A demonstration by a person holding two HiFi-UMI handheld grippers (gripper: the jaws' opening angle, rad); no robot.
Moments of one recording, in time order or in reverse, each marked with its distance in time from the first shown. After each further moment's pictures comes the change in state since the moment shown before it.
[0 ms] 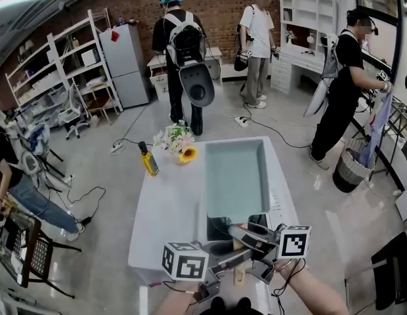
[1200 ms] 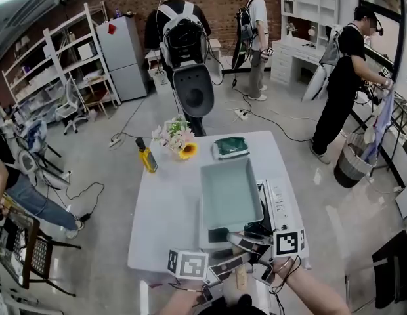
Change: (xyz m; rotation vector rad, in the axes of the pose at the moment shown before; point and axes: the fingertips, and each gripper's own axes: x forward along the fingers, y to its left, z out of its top) left arm 0.003 0.054 -0.028 -0.274 -0.012 -0.008; right arm 0.012 -0.064 -0.043 0.154 0.136 -0.097
